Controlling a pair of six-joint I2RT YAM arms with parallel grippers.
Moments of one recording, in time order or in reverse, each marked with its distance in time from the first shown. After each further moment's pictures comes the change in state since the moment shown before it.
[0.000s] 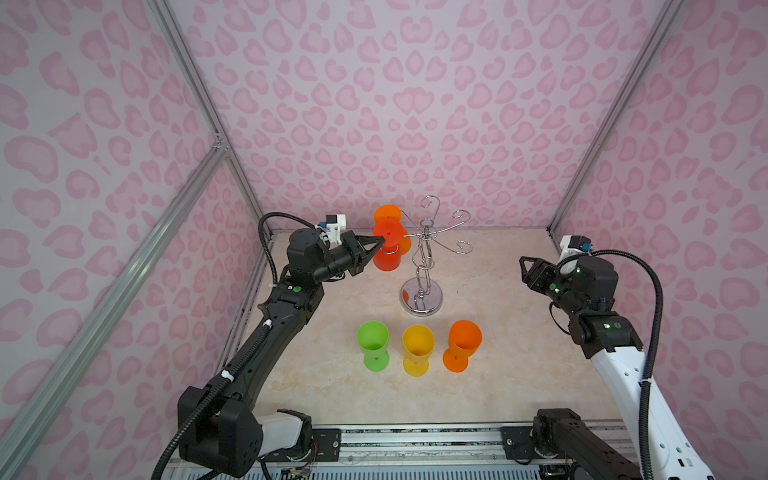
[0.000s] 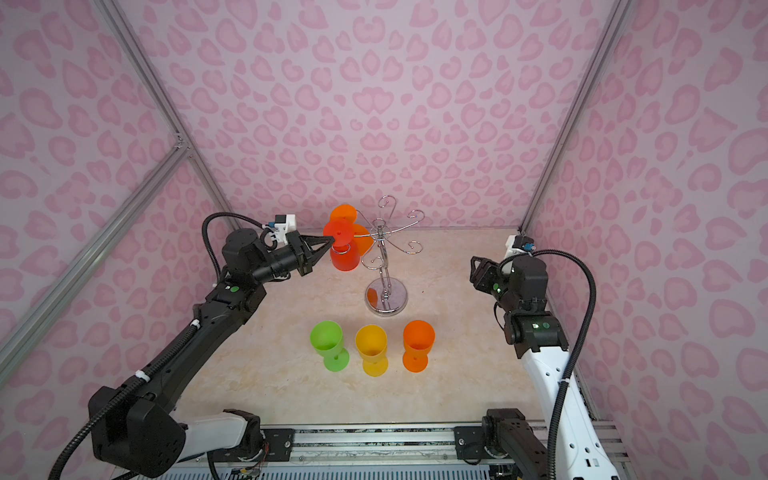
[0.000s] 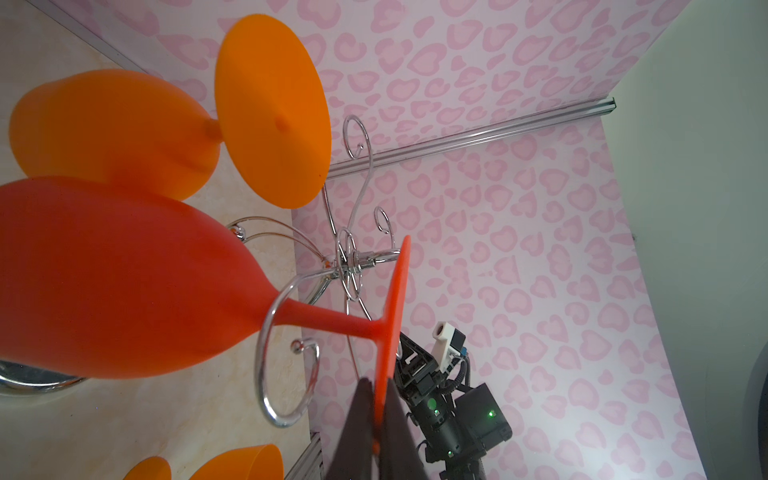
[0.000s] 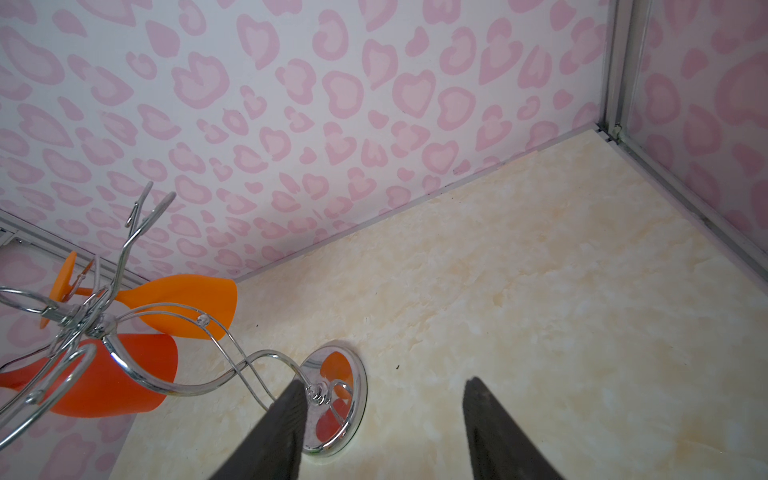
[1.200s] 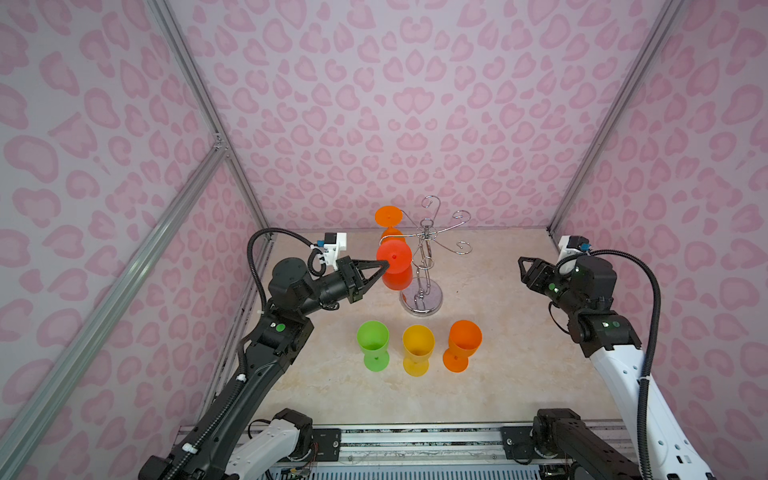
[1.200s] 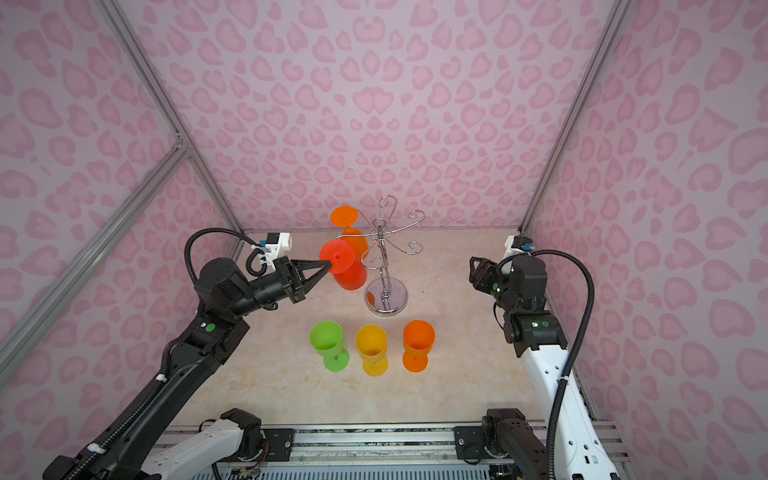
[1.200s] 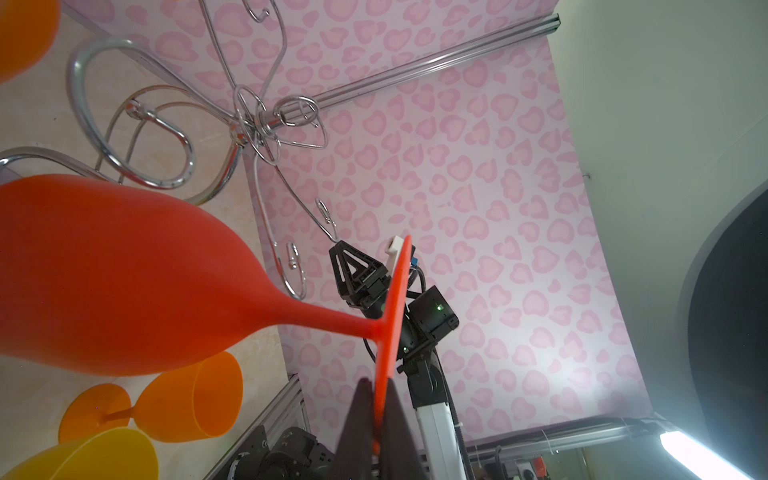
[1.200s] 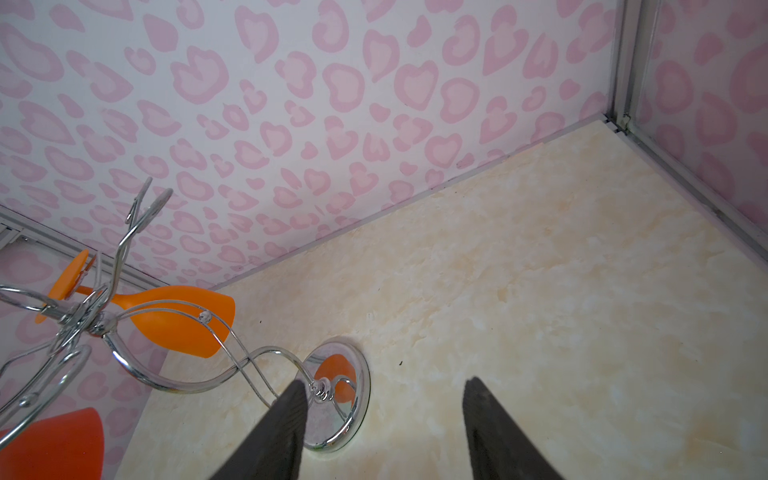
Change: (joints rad) left arm -0.086 -0.347 -0.155 -0.066 0.050 -0.031; right arm -0.005 0.014 0.000 0.004 -0.019 0.008
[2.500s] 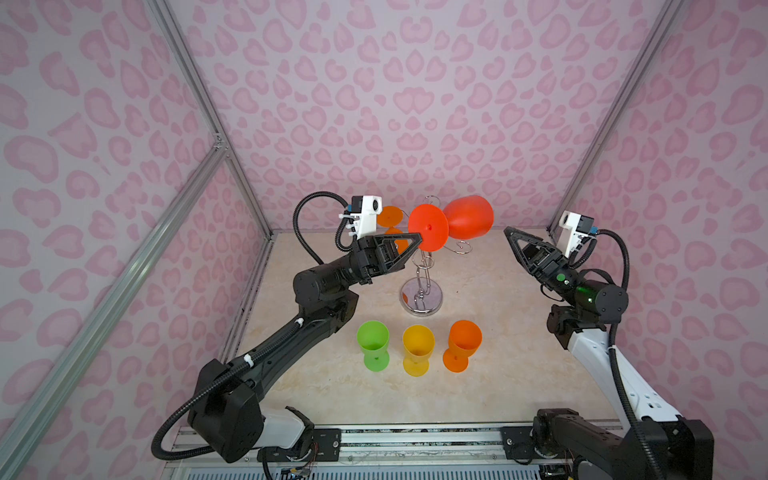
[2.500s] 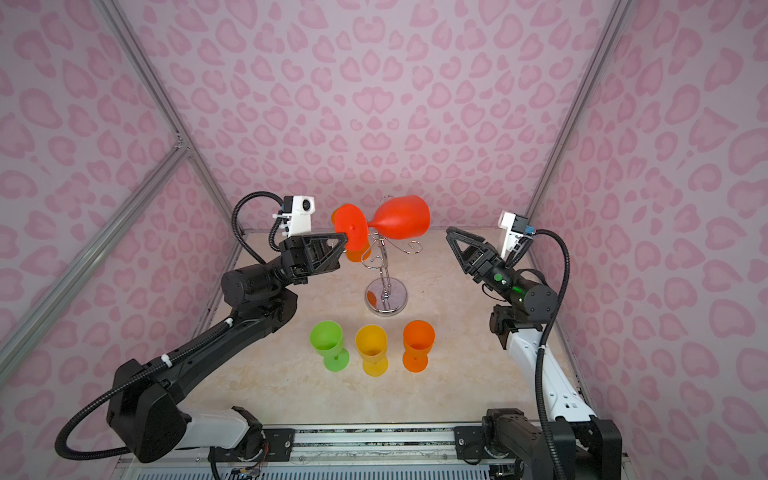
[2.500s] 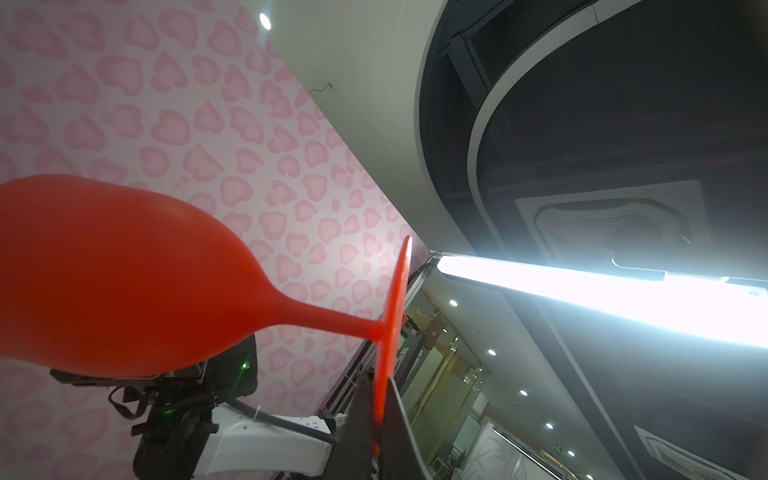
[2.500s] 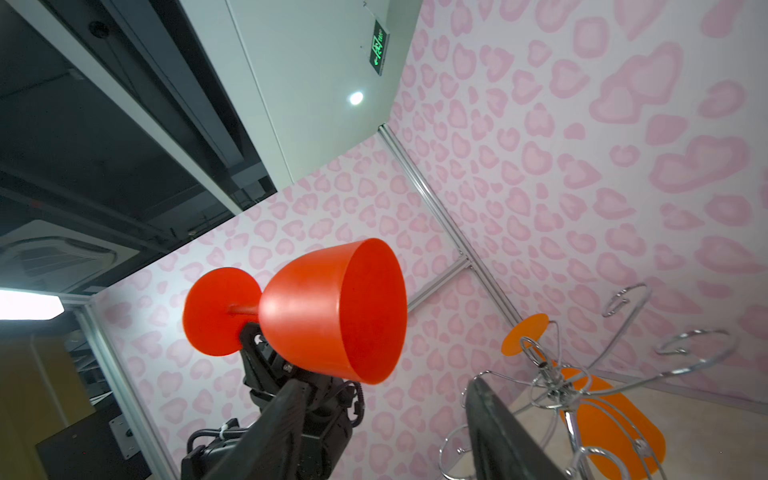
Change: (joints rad) left arm -0.238 0.464 0.155 1.296 0.020 -0.420; right arm 0.013 0.198 -0.182 1.625 -0.689 0.921
